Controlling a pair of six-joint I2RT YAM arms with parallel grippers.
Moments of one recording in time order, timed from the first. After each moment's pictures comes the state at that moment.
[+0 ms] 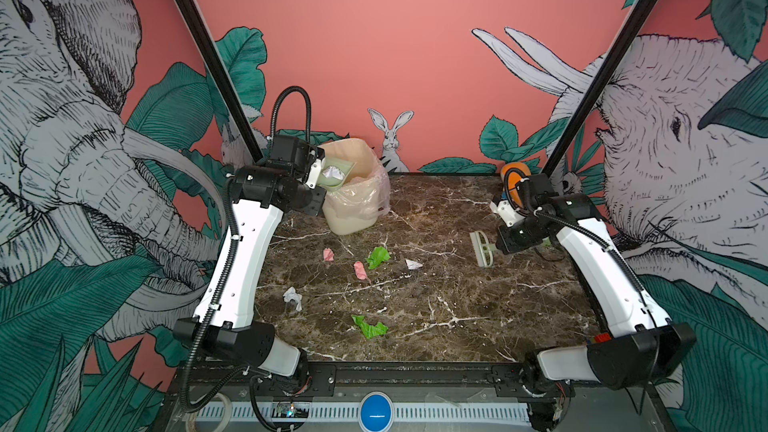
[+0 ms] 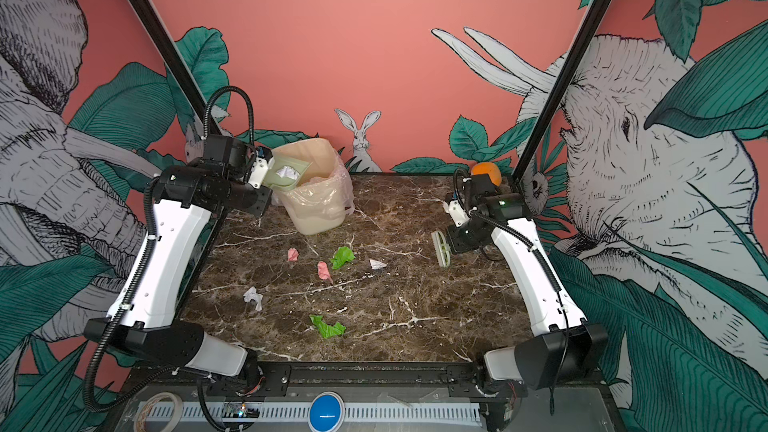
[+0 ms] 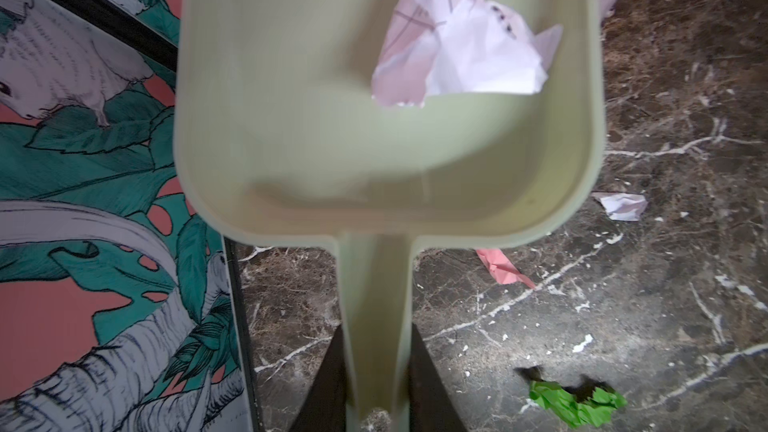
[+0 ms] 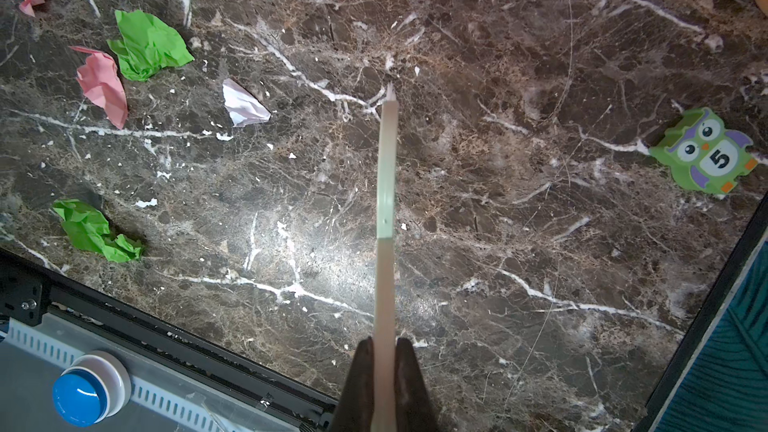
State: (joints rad) left arm -0.23 1.50 1.93 -1.37 -0.14 0.18; right arm 0.21 1.38 1.50 -1.35 -0.16 -0.12
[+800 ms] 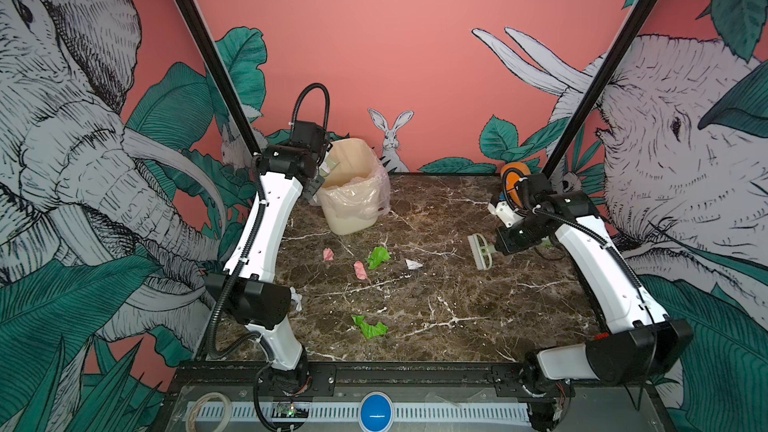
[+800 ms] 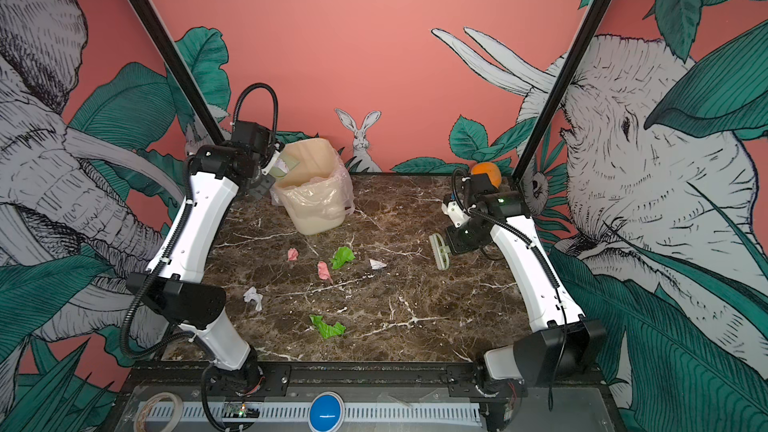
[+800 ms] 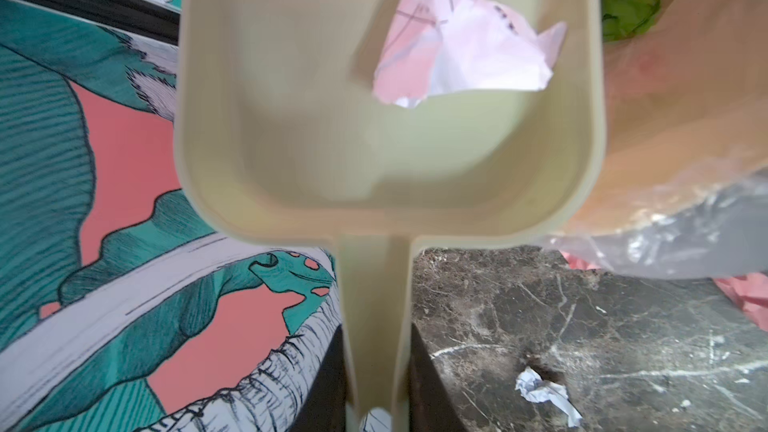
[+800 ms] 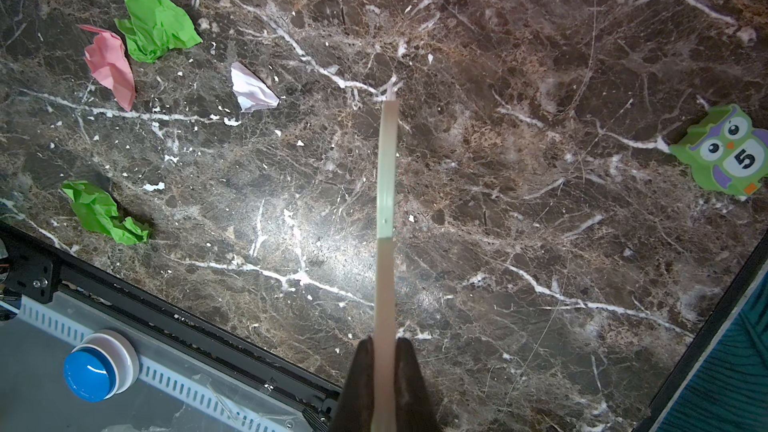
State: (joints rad) left arm -0.28 1.74 2.09 -1.32 -0.54 0.47; right arm 0.21 1.40 1.51 -1.38 -0.19 -0.14
